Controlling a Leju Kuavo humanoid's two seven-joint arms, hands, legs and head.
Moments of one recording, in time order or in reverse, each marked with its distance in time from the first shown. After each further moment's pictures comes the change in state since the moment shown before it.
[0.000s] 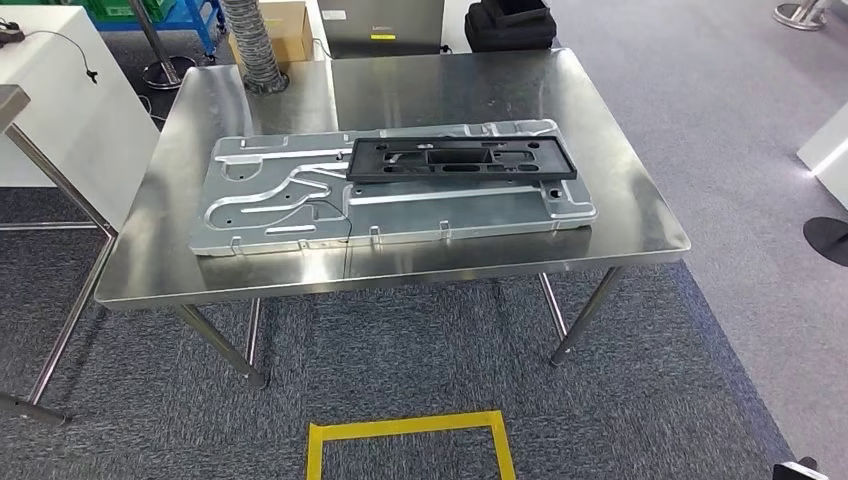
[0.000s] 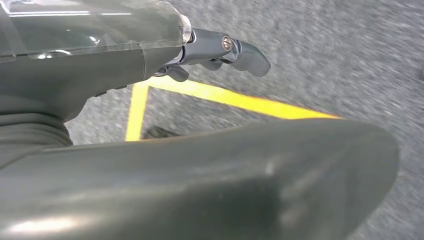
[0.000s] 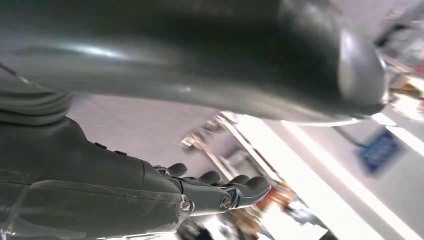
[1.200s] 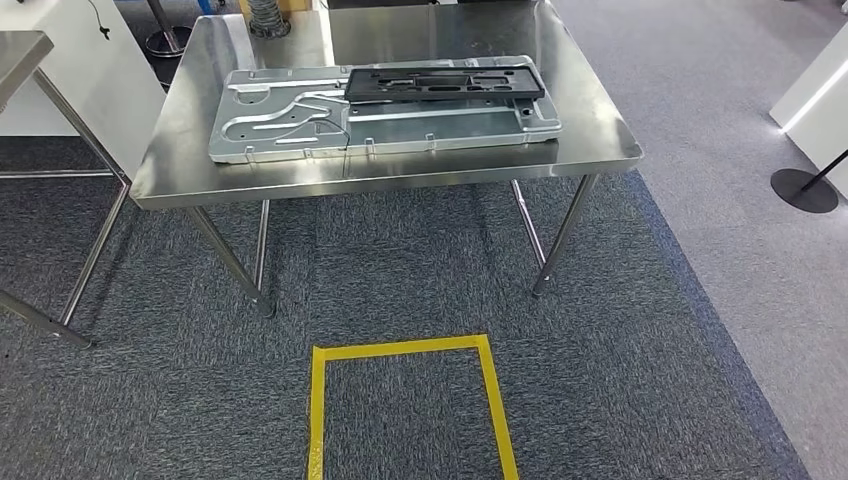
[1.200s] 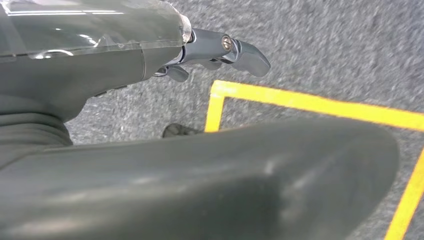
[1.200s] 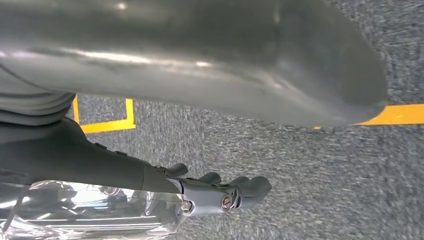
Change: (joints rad) left arm -0.011 -0.024 0.005 0.000 -0.062 0.002 0.006; right arm -0.174 0.011 0.235 0.977 0.286 0.283 0.497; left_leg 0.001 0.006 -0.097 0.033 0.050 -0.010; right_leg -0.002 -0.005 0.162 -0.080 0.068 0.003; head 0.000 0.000
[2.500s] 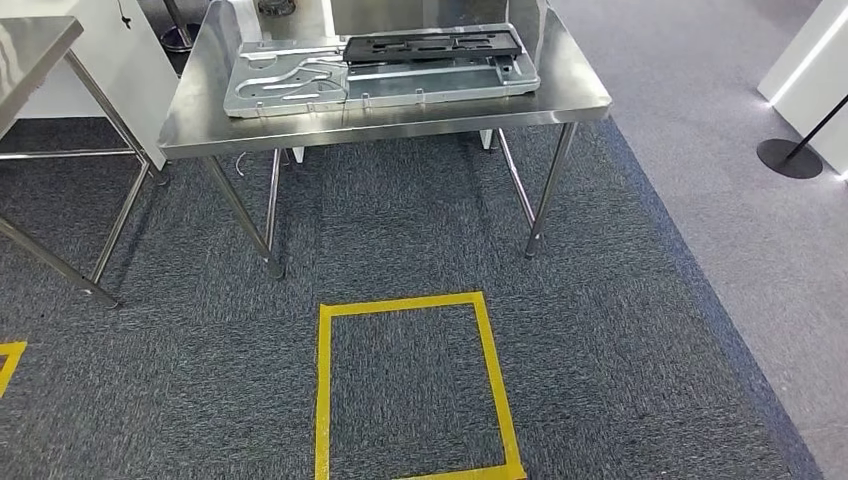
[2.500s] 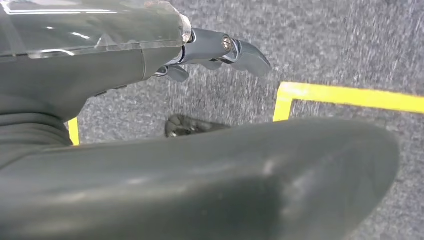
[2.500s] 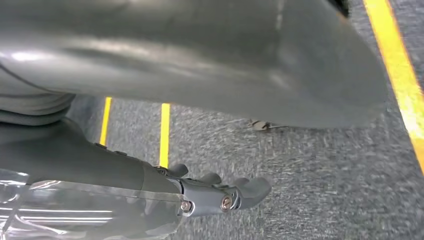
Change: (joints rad) left arm -0.007 0.006 -0.016 0.000 -0.025 -0.009 0.050; right arm -0.009 0.013 -0.068 0.018 -0.123 0.336 0.096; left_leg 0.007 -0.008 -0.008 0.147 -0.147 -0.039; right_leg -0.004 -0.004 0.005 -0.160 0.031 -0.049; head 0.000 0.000
